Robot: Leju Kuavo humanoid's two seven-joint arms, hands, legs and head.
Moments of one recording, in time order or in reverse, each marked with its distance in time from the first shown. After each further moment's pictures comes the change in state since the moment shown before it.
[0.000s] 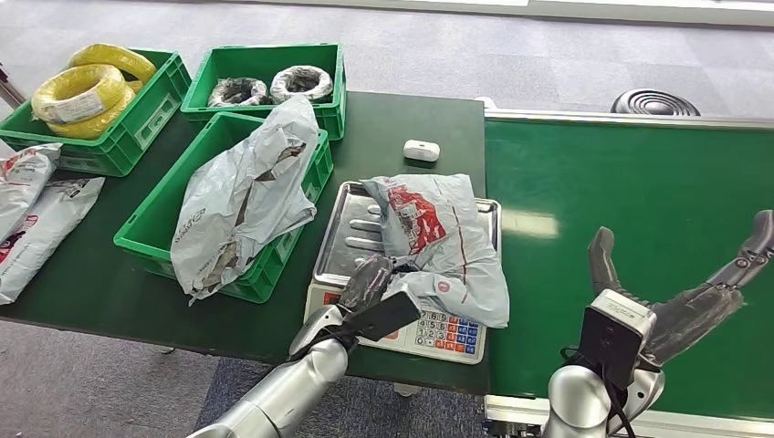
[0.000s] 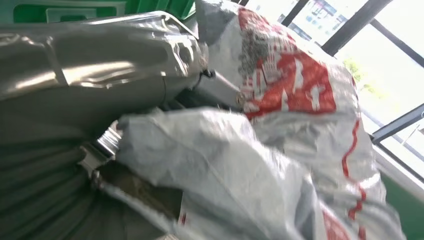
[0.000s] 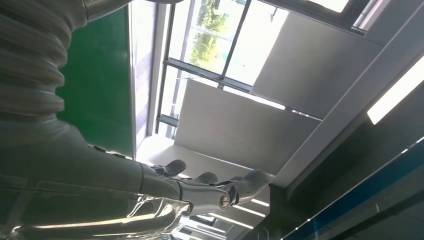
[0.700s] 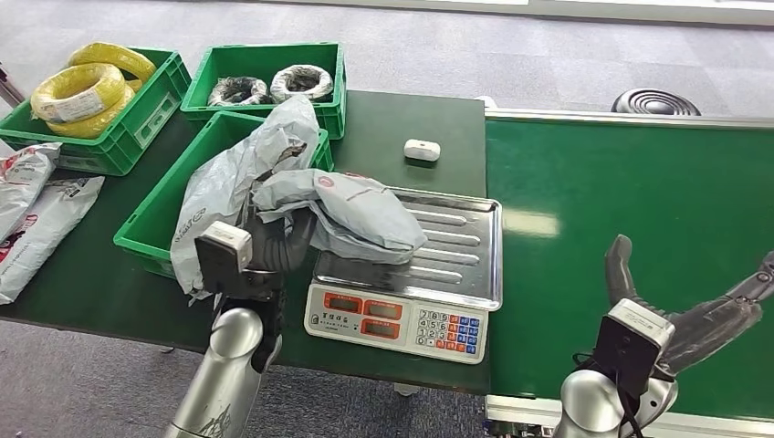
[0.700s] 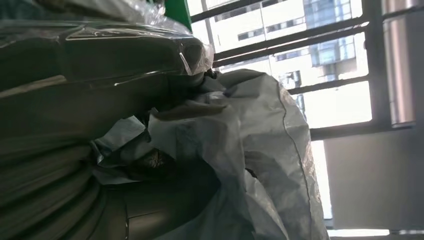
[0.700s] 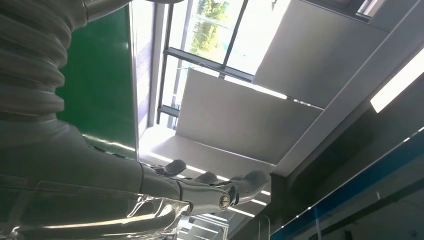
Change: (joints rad) left arm 0.169 0.064 0.207 -0.715 0.418 -0.099 -0.037; right arm 0.009 0.000 -0.062 -0.008 -0.049 -0.001 -0.053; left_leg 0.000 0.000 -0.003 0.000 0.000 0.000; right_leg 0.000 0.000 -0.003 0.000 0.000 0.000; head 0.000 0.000
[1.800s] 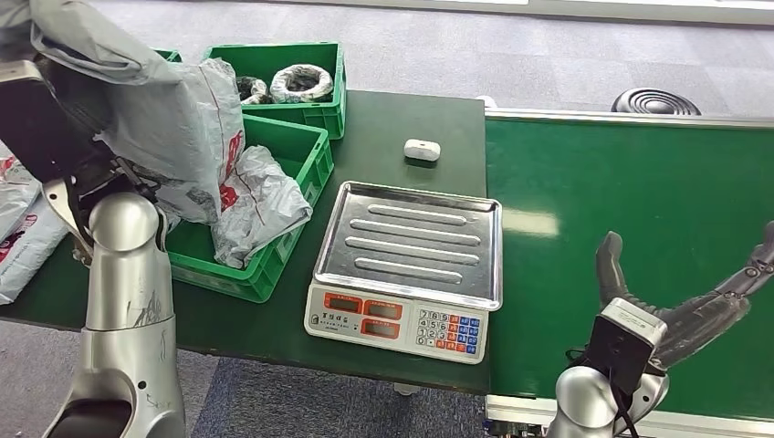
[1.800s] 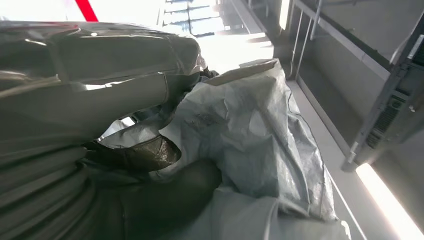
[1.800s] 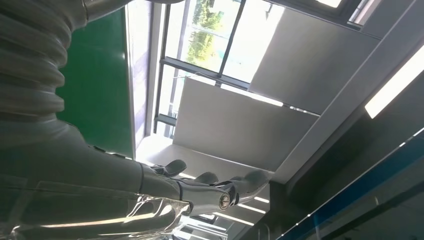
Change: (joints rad) left arm -0.406 0.119 0.293 -0.052 -0.397 0.488 0.254; right arm -0.013 0.000 0.024 0.028 -0.025 0.000 -0.021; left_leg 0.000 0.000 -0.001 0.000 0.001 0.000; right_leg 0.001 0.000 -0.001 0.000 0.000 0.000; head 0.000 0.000
